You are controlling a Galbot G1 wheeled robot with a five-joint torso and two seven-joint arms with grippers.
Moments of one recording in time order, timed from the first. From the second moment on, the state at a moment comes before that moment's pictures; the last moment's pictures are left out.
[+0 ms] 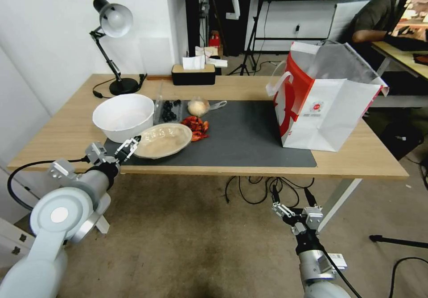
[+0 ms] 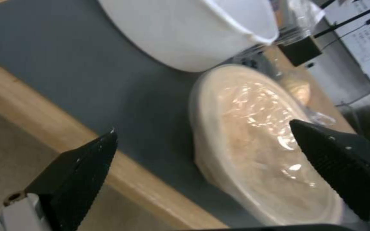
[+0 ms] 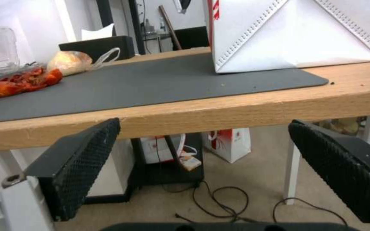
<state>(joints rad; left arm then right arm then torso) 1.26 -1.10 -0.66 -2.18 -1.57 0.43 -0.79 -1.61 1.02 0.19 1.96 0.37 0.42 0.45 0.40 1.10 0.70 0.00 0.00</state>
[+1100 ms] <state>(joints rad) 1.17 -1.15 -0.58 -2.07 -1.63 0.39 -0.82 -1.61 1.02 0.19 1.96 0.37 0.42 0.45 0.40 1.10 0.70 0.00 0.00</state>
